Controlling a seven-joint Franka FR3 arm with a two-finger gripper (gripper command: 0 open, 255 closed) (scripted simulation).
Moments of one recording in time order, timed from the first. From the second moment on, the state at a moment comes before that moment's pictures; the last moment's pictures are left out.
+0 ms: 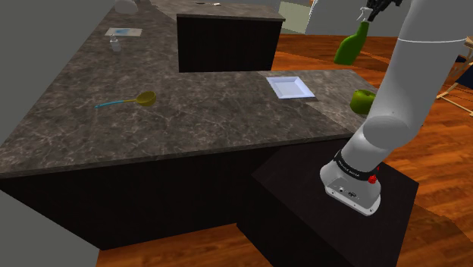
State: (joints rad) arm -0.04 0.29 -1.22 -1.43 0.31 1.45 -2.03
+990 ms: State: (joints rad) arm 0.01 0.29 -1.23 -1.64 0.31 1.65 -2.06
